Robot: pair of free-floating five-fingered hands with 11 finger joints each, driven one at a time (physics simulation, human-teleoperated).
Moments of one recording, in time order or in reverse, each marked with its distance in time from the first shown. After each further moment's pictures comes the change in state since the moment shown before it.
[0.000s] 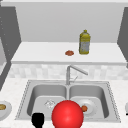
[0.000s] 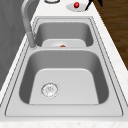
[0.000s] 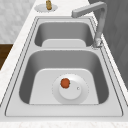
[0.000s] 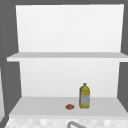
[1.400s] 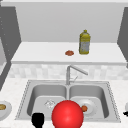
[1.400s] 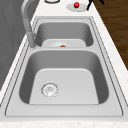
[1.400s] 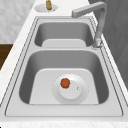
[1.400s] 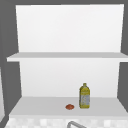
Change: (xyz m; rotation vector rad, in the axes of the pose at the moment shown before) left hand 0.000 0.000 0.000 0.000 0.000 0.000; right hand -0.011 -0.011 -0.004 0.156 -0.271 -0.172
